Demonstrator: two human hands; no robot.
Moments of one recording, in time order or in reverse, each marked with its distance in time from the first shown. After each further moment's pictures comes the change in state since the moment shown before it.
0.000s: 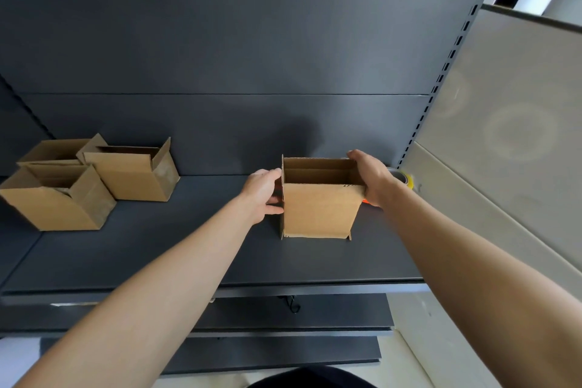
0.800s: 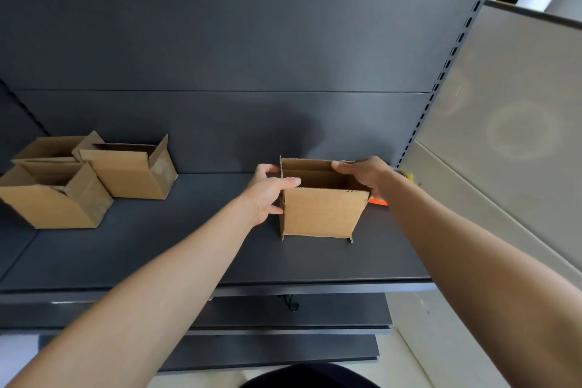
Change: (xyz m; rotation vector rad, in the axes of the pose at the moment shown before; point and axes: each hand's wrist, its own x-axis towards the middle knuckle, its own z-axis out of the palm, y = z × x) left_hand 0.001 -0.005 0.004 -0.017 -0.100 0.036; right_hand 0.004 -0.001 -0.007 -0.296 -0.051 -0.022
